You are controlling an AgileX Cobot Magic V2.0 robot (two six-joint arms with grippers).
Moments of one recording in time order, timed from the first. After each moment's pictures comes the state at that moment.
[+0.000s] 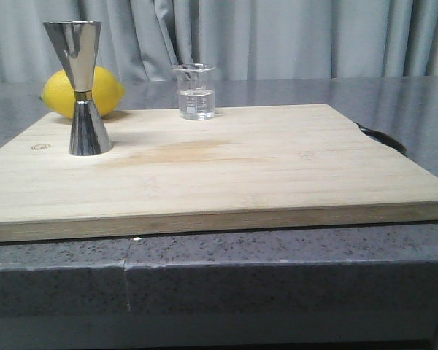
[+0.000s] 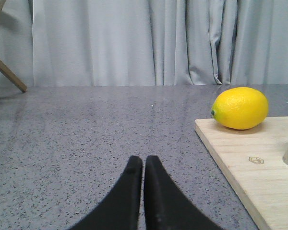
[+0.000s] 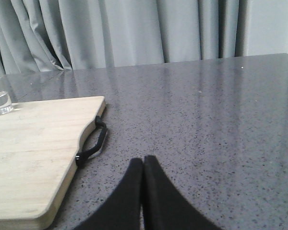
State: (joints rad) left arm -0.04 0.00 0.00 0.11 0.04 -0.11; right arm 0.05 -0.01 0.01 0.01 0.08 0.06
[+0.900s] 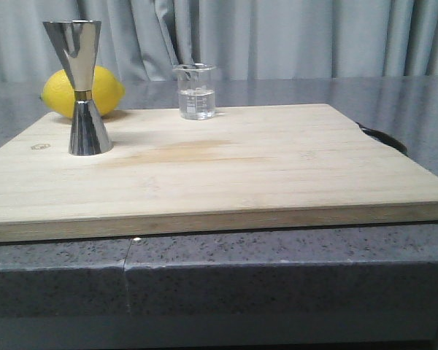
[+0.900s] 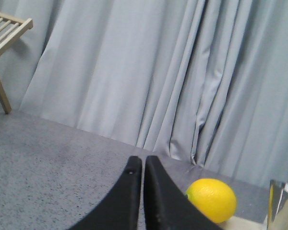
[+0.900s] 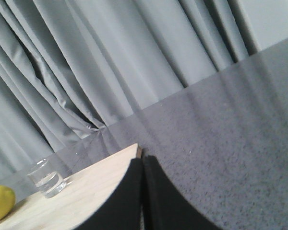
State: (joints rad) left arm -0.04 0.00 0.00 -0.24 -0.19 -0.12; right arm 0.05 -0.01 0.00 0.40 -0.04 0.10
